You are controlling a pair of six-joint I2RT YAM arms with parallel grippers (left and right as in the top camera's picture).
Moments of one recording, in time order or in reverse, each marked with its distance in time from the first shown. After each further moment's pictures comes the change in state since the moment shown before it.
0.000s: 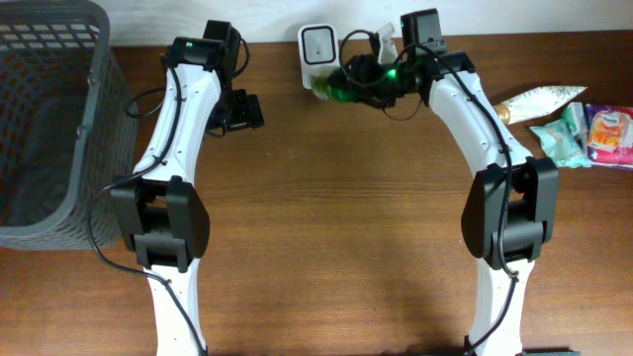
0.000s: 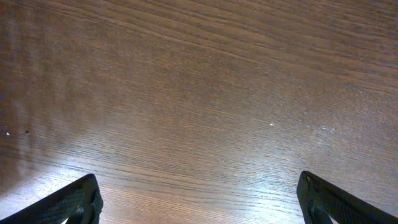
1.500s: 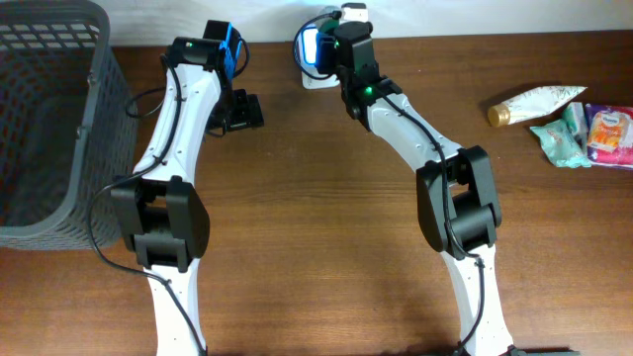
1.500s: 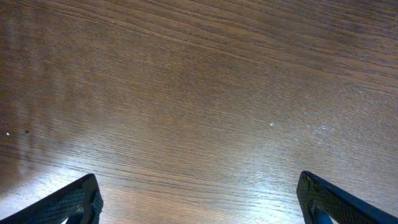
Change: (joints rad) left arm 0.000 0.000 0.000 0.000 0.000 0.000; right arm 0.190 0.180 0.006 0.702 0.914 -0.247
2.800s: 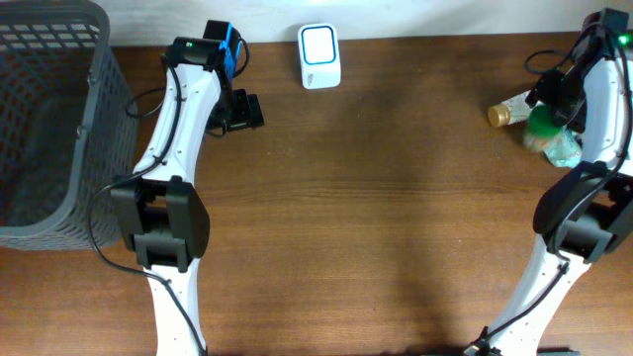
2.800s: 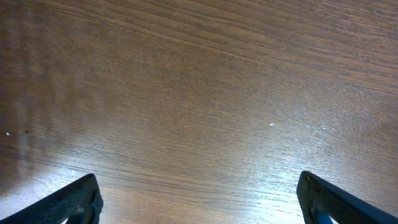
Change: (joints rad) left arm 0.000 0.000 0.000 0.000 0.000 0.000; right arm -0.734 -0.080 0.325 -1.359 -0.092 0.043
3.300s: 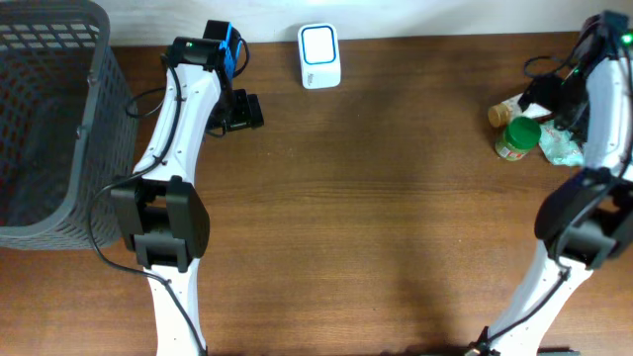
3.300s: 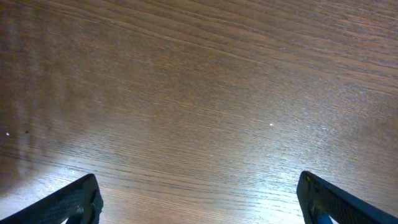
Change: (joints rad) left arm 0.000 0.000 0.000 0.000 0.000 0.000; right arm 0.001 -0.089 -0.023 -0.099 -0.029 0.000
